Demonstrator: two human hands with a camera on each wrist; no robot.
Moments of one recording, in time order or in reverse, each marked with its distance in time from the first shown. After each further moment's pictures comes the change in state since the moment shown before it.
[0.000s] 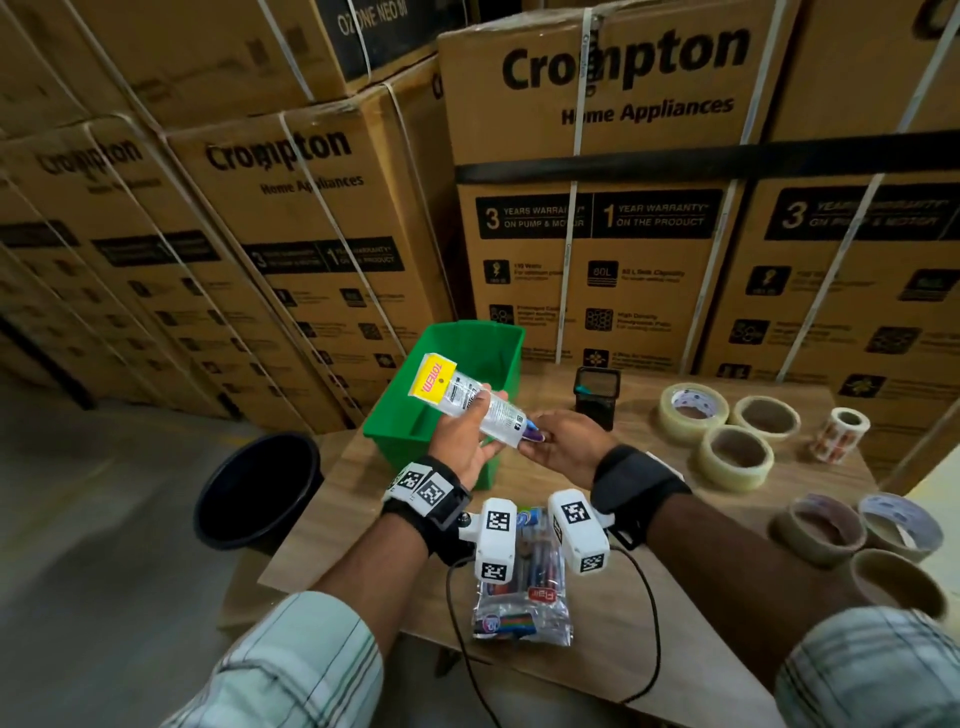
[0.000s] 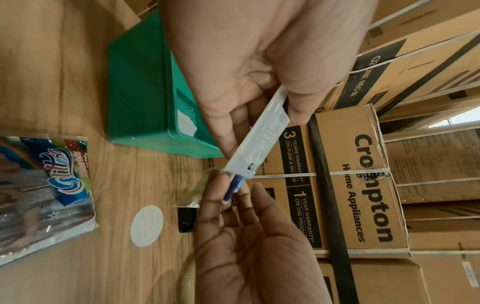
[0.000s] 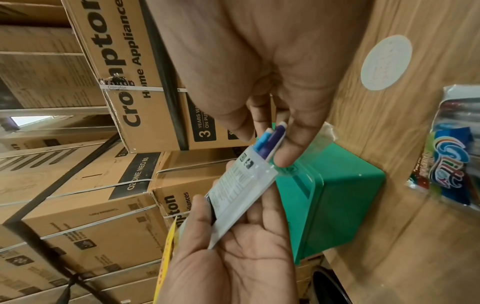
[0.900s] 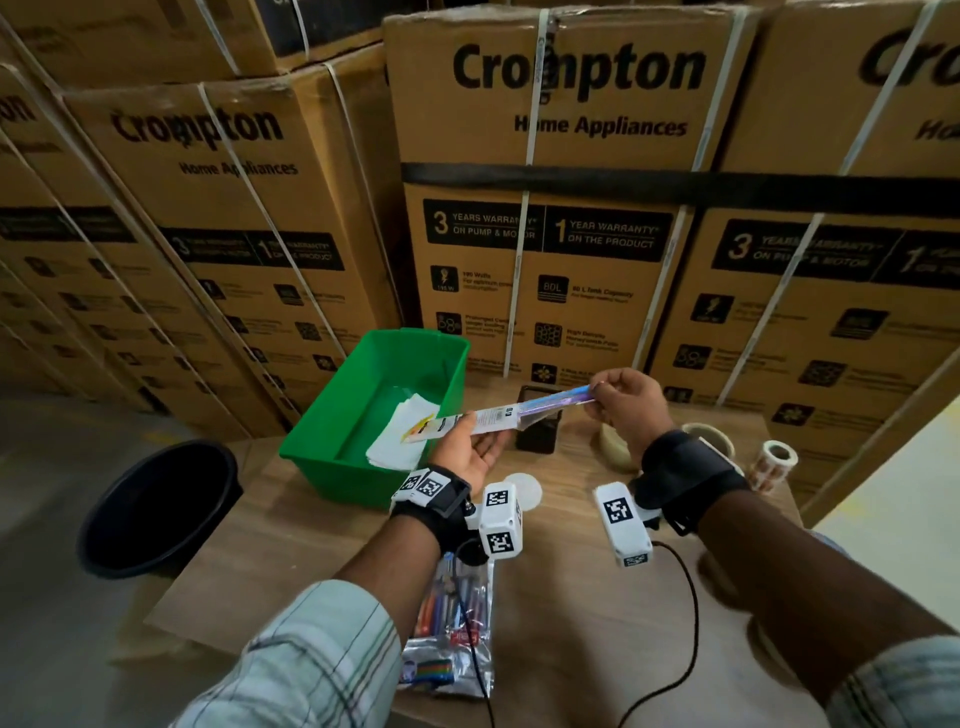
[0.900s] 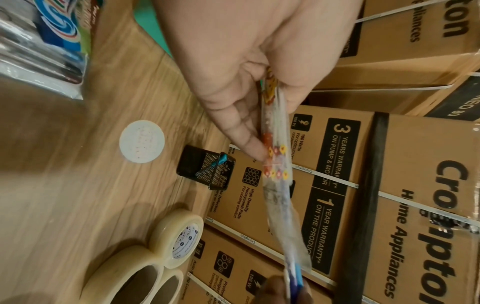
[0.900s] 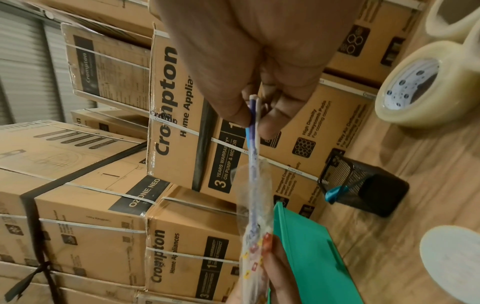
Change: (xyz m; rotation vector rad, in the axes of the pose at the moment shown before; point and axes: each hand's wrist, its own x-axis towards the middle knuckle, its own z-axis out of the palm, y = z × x) left_hand 0.054 -0.040 0.079 -0.318 0.164 -0.274; right_hand 0.013 -0.098 -0.120 -0.370 0.431 -0.424
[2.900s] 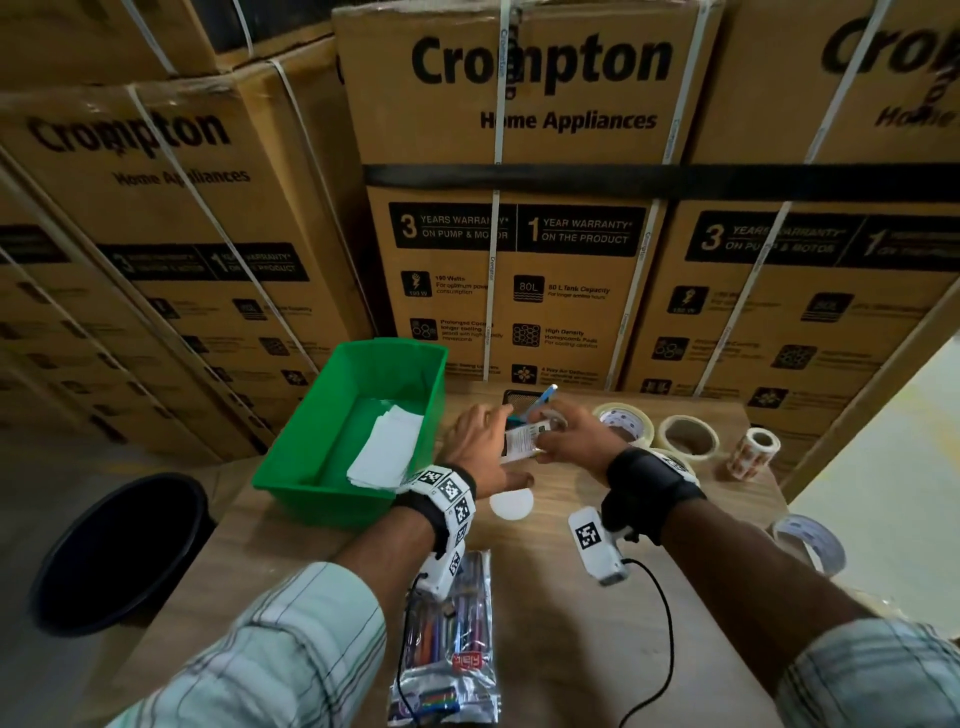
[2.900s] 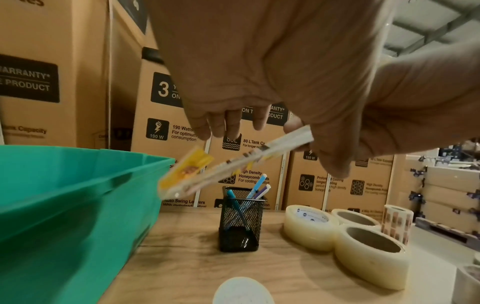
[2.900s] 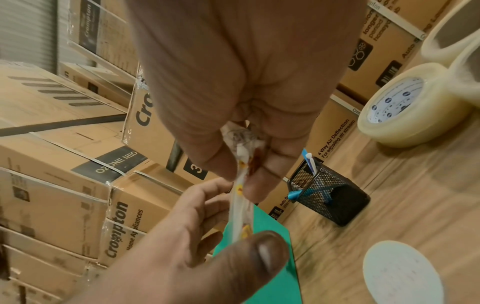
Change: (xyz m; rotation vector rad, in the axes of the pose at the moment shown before) left_hand 0.026 0.003 0.009 2.070 -0.288 0.738; right_hand -0.009 0.018 0.025 -0.229 -0.434 0.156
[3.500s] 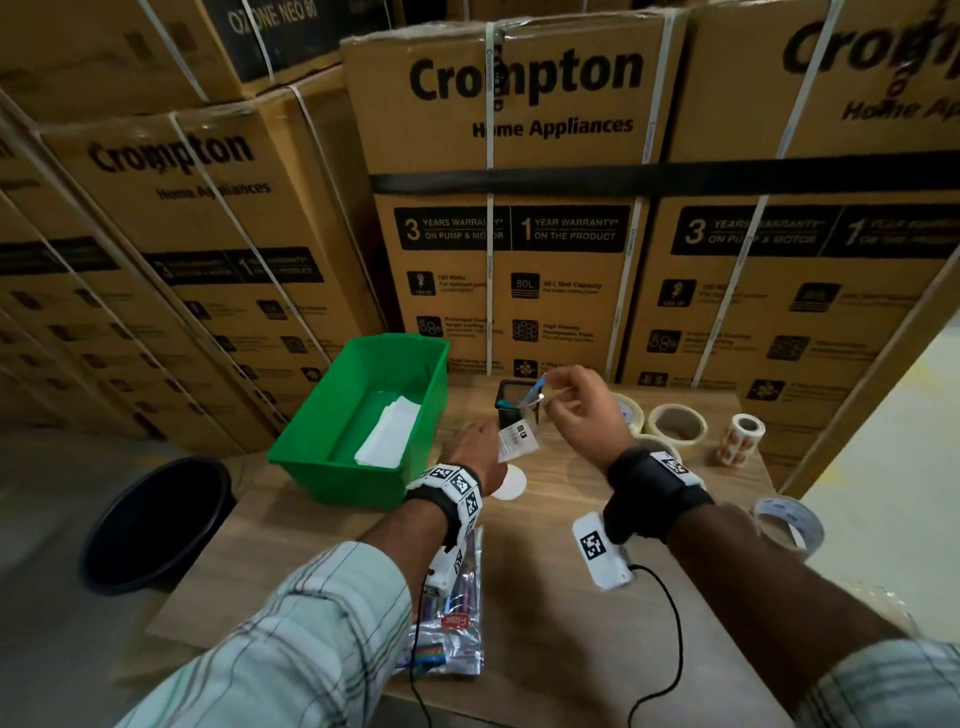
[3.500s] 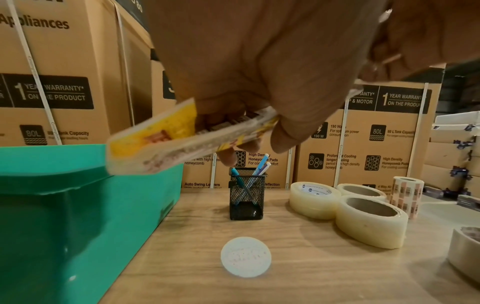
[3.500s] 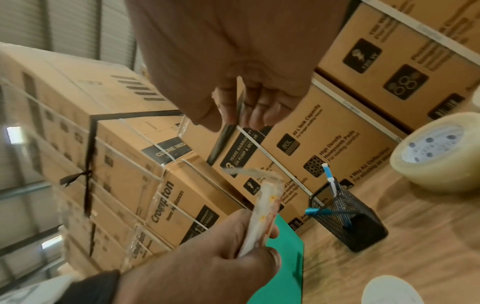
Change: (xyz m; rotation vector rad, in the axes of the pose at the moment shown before) left_hand -0.028 0.035 0.020 0.036 -0.024 -0.190; right_hand -0.049 0.007 -0.016 -0.322 0.413 -0.486
